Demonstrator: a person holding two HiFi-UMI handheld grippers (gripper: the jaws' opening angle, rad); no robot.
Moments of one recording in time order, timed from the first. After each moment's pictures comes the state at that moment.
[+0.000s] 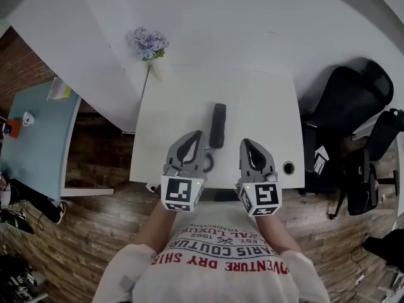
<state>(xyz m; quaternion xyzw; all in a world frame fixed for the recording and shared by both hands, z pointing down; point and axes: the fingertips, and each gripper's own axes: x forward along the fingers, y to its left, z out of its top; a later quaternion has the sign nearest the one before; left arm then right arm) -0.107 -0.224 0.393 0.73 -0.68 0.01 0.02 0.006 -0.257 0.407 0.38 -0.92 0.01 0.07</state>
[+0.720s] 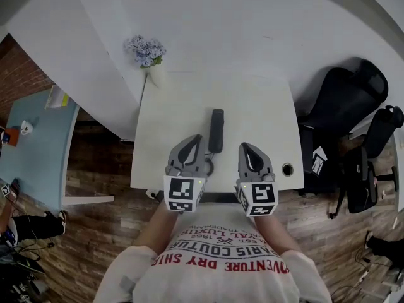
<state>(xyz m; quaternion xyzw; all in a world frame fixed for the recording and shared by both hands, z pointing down) -0.111 -0.231 0.406 0.74 -0.68 0.04 0.04 0.004 -0.260 0.418 0.40 -0.91 0.01 0.10</state>
